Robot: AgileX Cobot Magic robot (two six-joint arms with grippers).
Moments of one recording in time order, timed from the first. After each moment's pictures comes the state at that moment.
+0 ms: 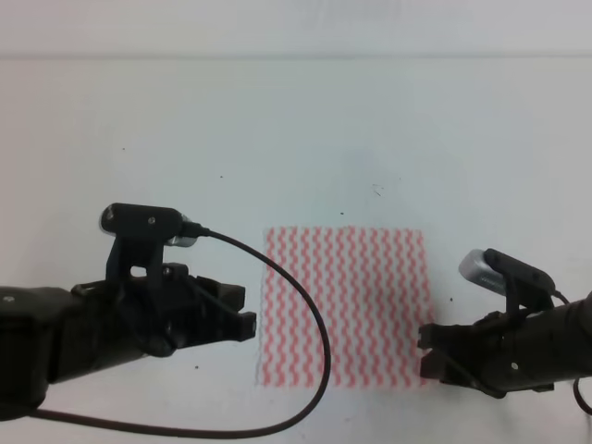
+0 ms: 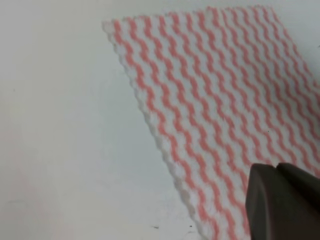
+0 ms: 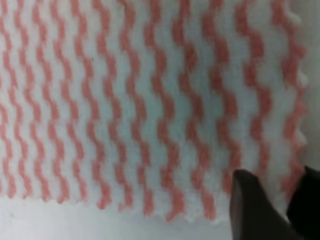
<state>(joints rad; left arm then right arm) -0.55 1.36 -0.61 -1.56 0.27 1.44 0.41 1.63 -0.60 1.00 0.38 -0.34</state>
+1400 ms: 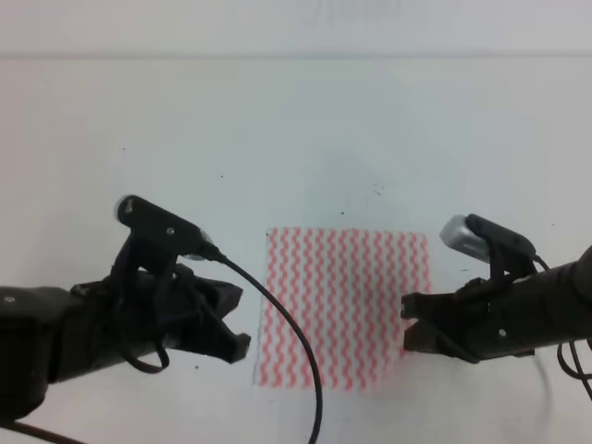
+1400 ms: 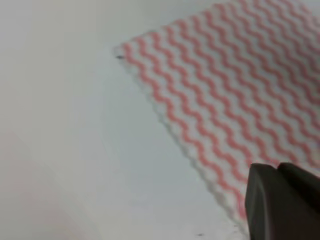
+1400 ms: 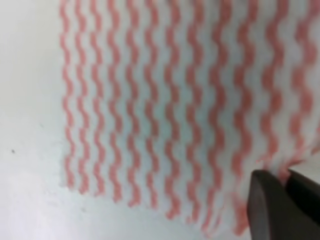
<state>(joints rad) -0.55 1.36 -0.61 -1.55 0.22 1.67 0.41 1.57 -0.74 1.01 0.47 -0.35</state>
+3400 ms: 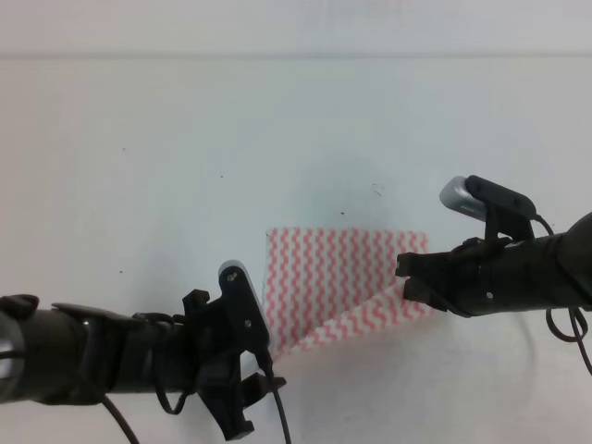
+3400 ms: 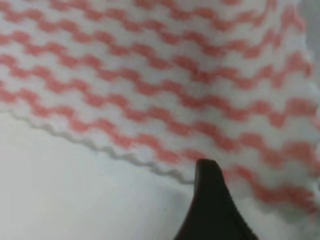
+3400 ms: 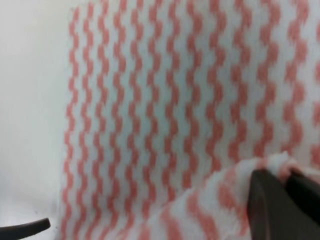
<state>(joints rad) -0.55 1.68 -0.61 -1.68 0.37 2.48 0.41 1.61 -0.83 1.03 0.33 -0.39</state>
